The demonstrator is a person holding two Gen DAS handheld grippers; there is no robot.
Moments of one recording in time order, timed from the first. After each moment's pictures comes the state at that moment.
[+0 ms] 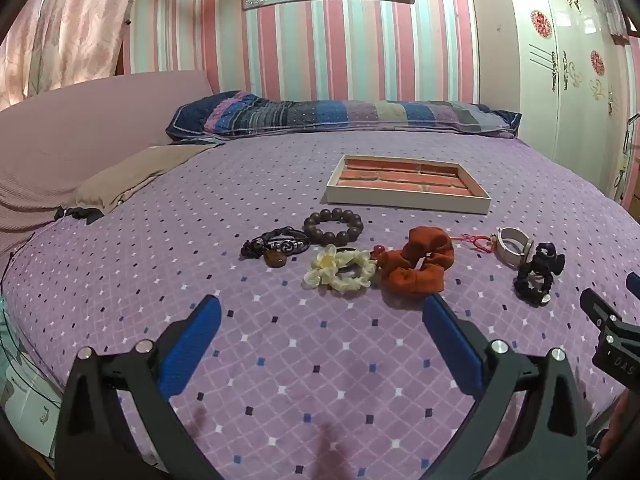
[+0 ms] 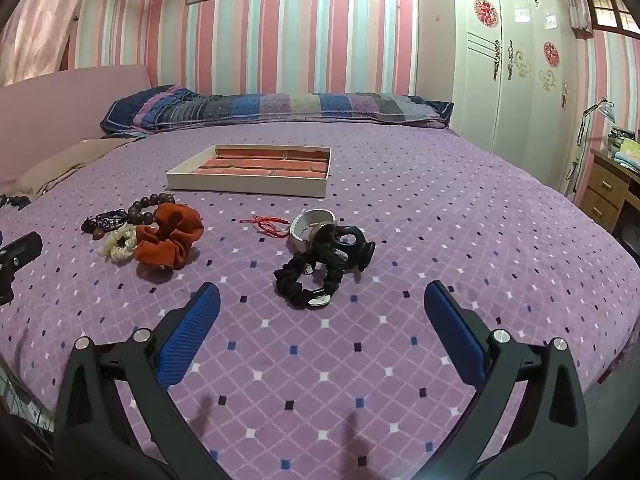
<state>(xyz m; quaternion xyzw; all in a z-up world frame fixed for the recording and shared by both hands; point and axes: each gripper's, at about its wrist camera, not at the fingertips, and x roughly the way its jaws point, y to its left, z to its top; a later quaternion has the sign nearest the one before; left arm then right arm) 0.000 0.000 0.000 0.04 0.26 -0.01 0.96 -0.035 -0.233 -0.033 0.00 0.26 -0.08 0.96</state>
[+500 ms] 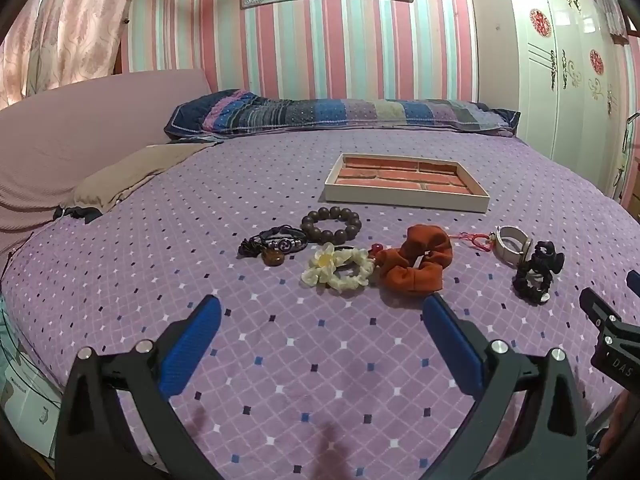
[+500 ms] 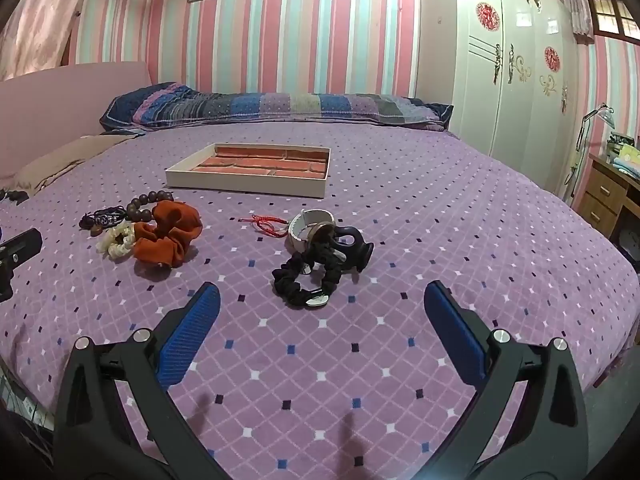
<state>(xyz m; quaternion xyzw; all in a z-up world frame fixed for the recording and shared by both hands) 0.000 0.001 0.000 0.03 0.26 -0.01 0.96 -0.035 -0.232 -0.034 -0.01 0.26 -0.08 0.96</state>
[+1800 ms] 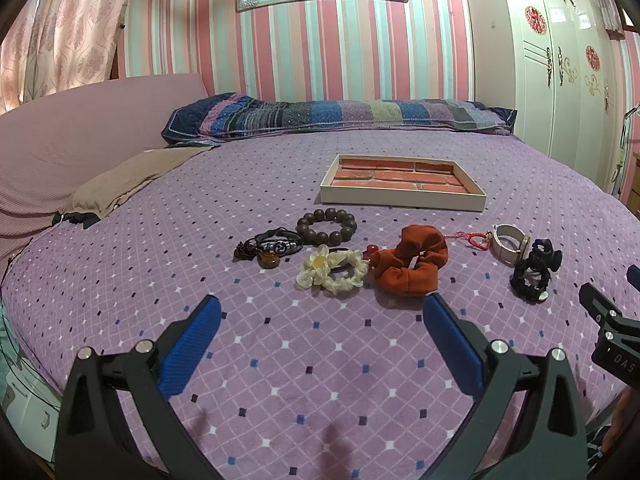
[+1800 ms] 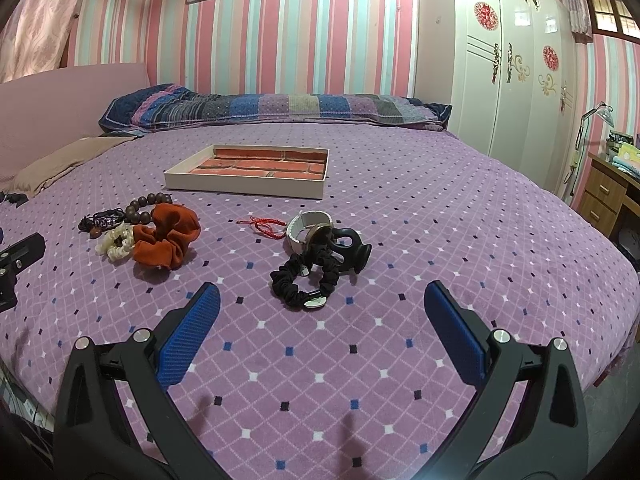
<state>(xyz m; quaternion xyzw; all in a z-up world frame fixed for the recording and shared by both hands) 0.000 -0.007 -0.002 0.04 0.26 -0.01 0.96 -0.036 -0.233 -0.032 0.00 0.25 -0.08 0.96</state>
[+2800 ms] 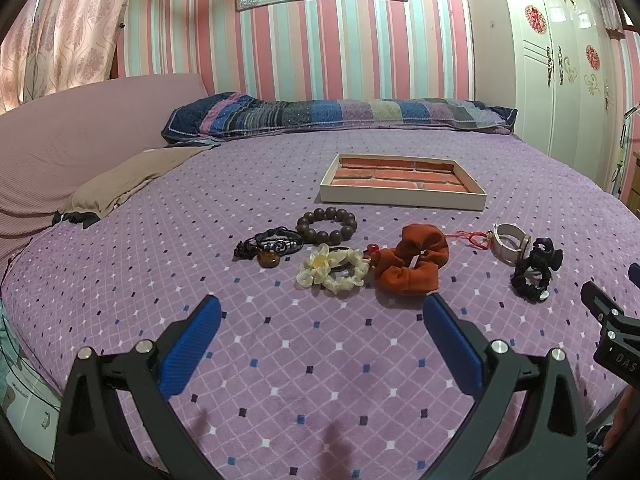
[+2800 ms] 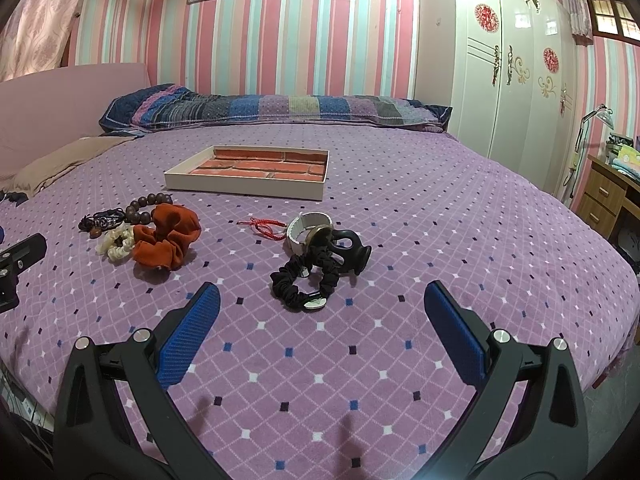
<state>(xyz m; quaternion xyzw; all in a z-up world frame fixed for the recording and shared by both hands) 0.000 -0.009 -0.003 0.04 0.26 -0.01 0.96 -0.036 -0.233 -0.028 -0.01 0.25 -0.08 0.96</state>
